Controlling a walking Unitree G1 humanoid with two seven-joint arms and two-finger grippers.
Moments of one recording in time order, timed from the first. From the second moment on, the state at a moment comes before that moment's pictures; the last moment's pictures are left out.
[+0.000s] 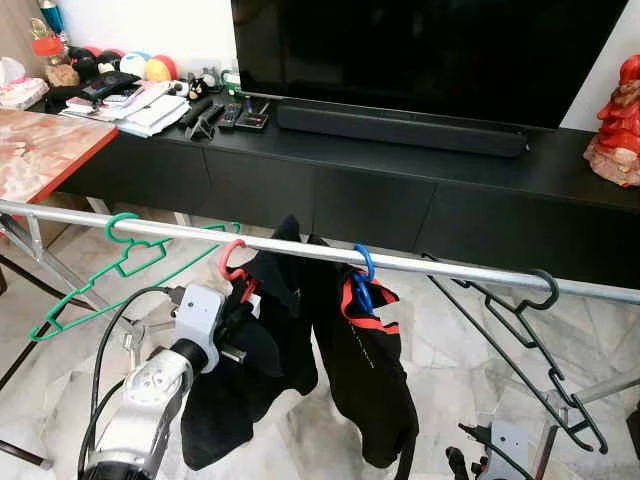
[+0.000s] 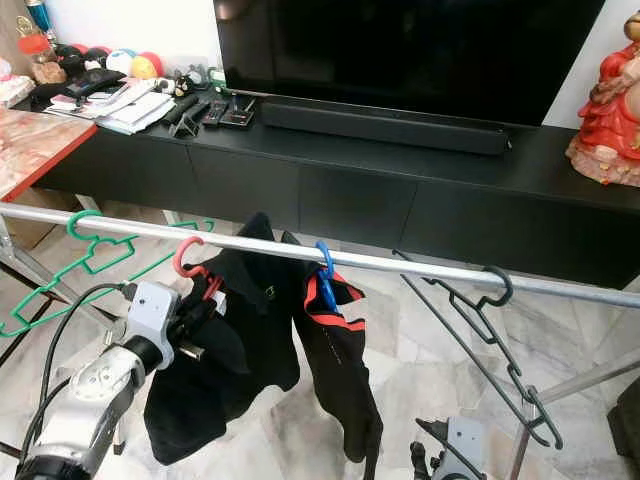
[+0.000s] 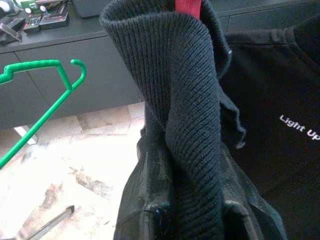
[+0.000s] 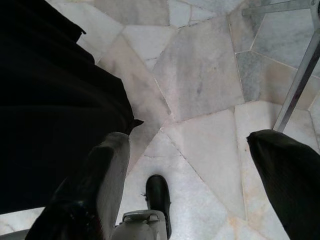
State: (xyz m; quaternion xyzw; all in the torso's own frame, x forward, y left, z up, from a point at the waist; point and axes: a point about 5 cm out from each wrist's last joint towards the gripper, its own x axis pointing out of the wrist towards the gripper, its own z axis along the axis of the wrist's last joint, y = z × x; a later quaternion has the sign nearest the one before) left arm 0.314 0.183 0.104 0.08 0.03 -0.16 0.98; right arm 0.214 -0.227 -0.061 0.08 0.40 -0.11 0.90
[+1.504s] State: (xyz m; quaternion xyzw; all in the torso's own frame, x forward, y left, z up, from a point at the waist) left arm 0.313 0.180 0.081 0.06 0.10 -0.06 0.99; right arm 0.215 -0.226 -0.060 0.08 0.40 -0.10 0.91
